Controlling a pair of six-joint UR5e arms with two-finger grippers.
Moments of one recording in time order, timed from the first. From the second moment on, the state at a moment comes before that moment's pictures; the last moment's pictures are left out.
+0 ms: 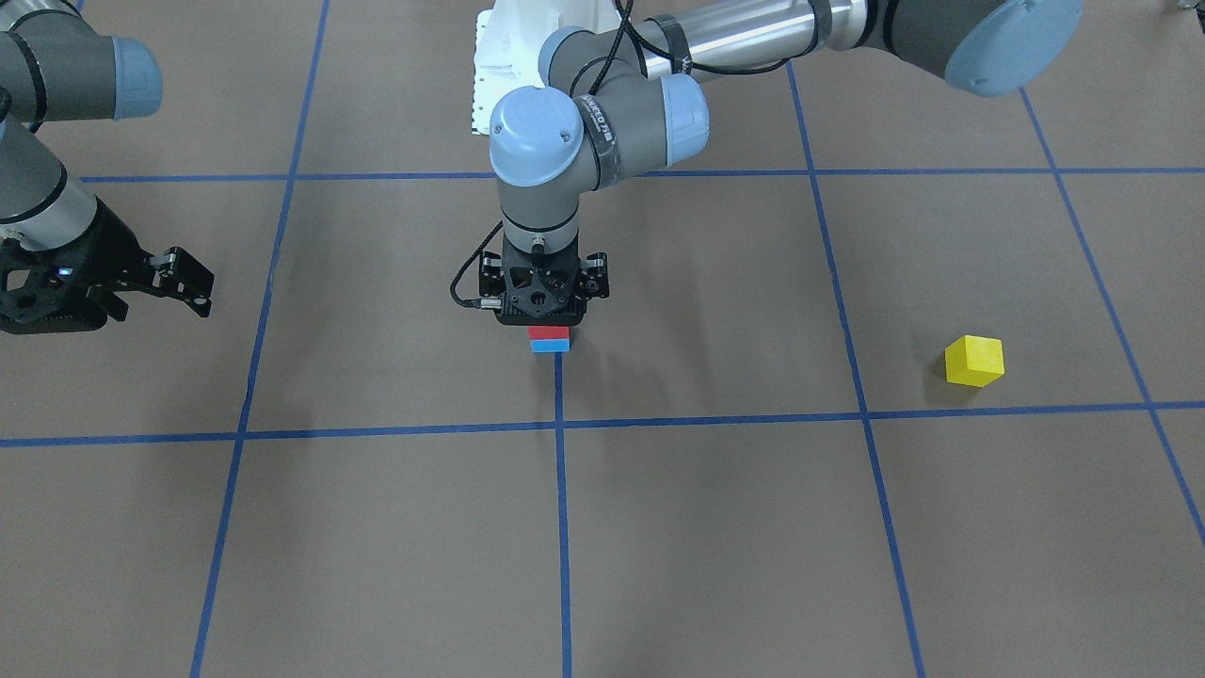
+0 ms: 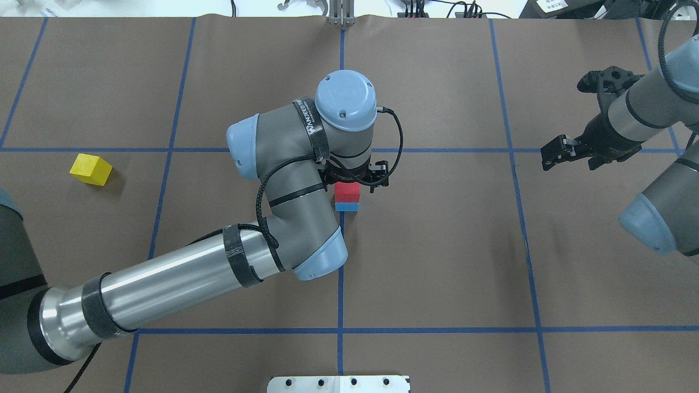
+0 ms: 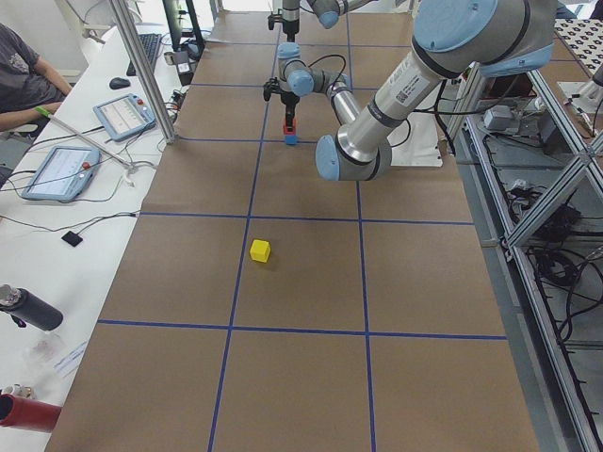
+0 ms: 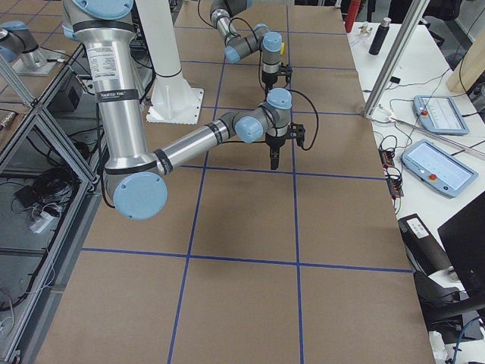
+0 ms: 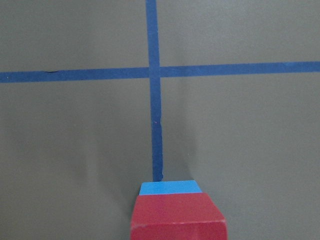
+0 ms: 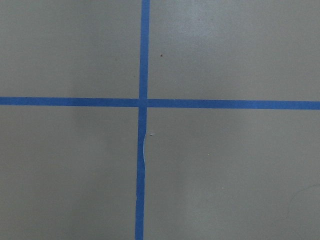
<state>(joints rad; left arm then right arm) -0.54 -2.57 -1.35 -1.56 -1.93 -1.15 0.96 -1.41 1.87 -1.47 2.16 0.79</state>
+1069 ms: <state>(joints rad) -0.96 -1.83 -1.76 -1.72 -2.12 -0.47 0.96 -1.42 1.88 -1.46 2.16 0.79</state>
